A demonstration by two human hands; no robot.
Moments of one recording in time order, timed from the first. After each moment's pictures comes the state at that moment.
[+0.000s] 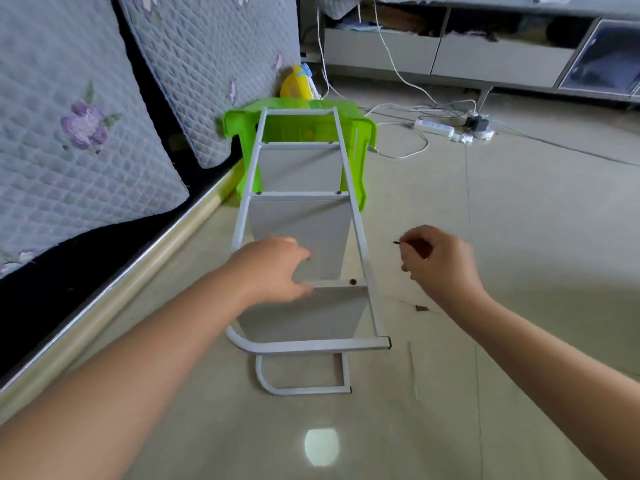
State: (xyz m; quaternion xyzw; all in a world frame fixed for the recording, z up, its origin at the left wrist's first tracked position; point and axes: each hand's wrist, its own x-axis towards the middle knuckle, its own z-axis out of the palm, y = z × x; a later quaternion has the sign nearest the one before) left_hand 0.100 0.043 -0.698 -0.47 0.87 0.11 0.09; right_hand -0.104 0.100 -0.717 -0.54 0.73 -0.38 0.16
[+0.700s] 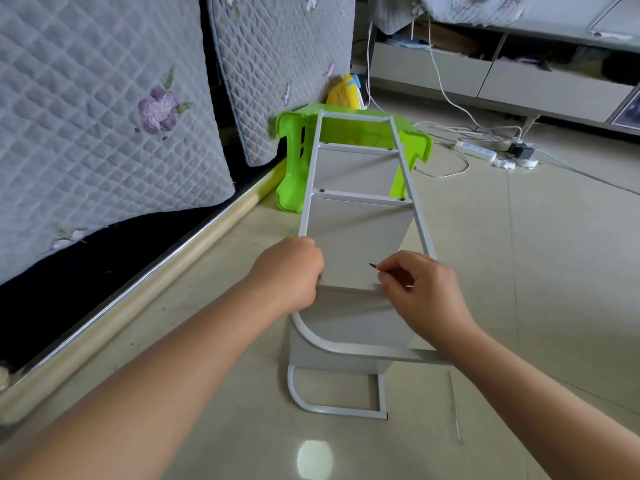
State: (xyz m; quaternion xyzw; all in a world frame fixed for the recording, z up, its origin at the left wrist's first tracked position) left_hand 0.151 0.029 -0.715 -0.52 0.85 0.05 0.03; right_hand -0.014 0.080 -0.729 -0.67 0.65 -0.33 0.14
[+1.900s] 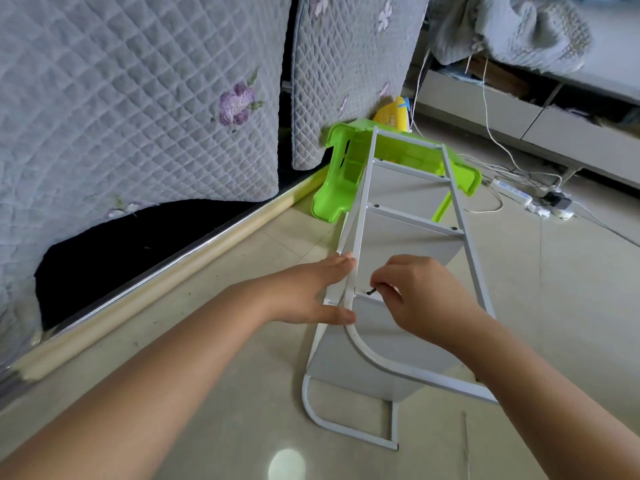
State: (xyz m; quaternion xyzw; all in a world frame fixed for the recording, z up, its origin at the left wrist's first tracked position) left_hand 0.211 0.018 -0.742 -0.44 0.82 0.36 -0.05; right_hand 0.036 0.043 -0.705 -0.85 0.52 -0.09 0.00
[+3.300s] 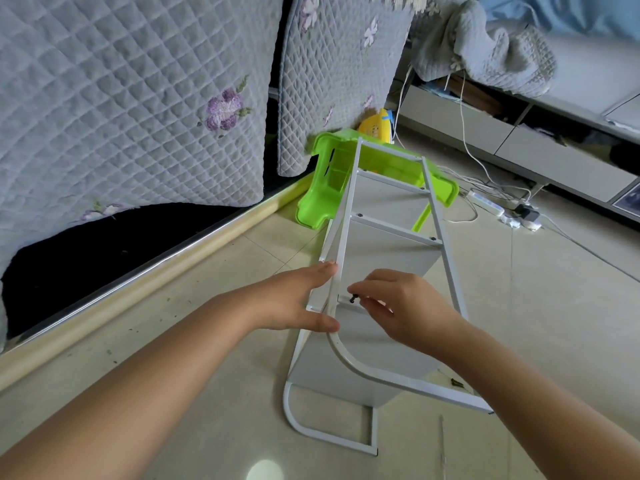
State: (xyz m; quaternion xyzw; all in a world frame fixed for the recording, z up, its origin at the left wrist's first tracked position) left_hand 0.211 0.018 -0.749 -0.45 0.79 0.40 -0.10; right_hand 0.017 0.039 -0.719 -0.89 0.44 -0.11 0.03
